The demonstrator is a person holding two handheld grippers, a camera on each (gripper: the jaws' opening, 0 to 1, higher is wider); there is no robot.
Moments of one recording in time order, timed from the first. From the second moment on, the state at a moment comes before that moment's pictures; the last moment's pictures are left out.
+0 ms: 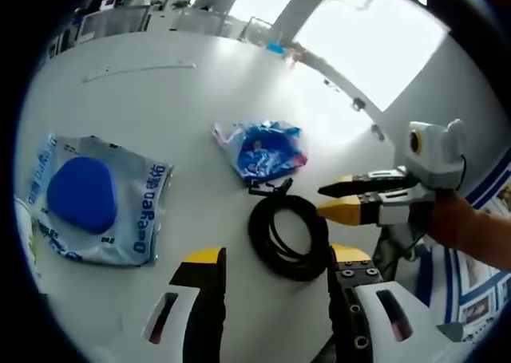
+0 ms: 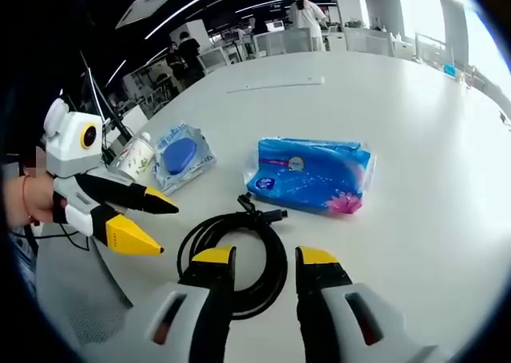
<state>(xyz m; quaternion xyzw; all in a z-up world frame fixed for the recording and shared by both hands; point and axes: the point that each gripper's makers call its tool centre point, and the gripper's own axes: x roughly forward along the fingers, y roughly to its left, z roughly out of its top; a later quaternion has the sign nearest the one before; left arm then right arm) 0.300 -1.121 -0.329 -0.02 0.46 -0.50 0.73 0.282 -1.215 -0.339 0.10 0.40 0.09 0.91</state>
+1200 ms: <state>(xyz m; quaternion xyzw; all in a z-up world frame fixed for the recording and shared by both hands) 0.315 -1.075 -0.301 -0.01 0.41 -0.51 0.75 0.289 -1.197 -0.313 0.09 0.37 0.09 0.92</state>
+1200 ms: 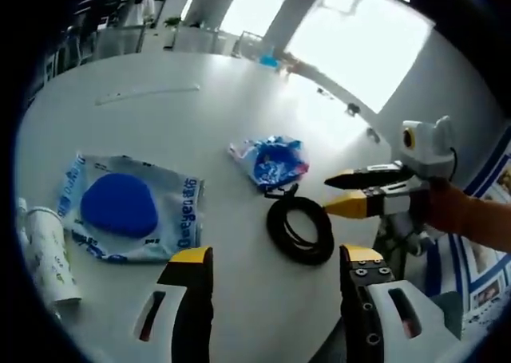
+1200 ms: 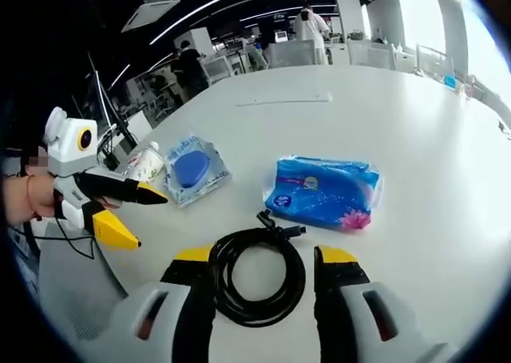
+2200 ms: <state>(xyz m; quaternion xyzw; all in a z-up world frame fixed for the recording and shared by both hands) 0.335 -1.003 -0.274 0.01 0.39 -0.50 0.78 0.304 -1.148 -0.292 0.08 0.36 0.10 0.92</state>
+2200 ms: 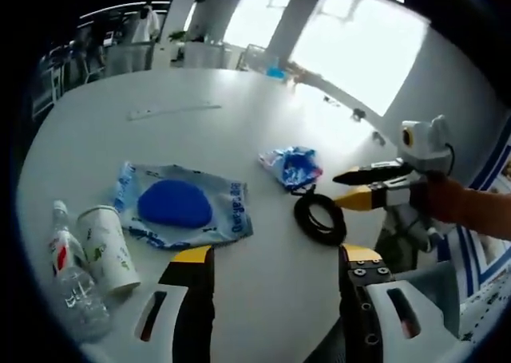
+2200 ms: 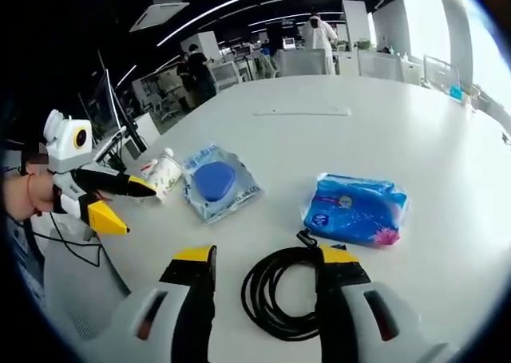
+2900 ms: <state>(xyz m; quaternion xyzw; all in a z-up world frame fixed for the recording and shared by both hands) 0.355 -0.970 -0.260 0.02 0.36 -0.49 0.79 0.315 -1.112 -0.287 0.08 0.35 0.12 0.93</state>
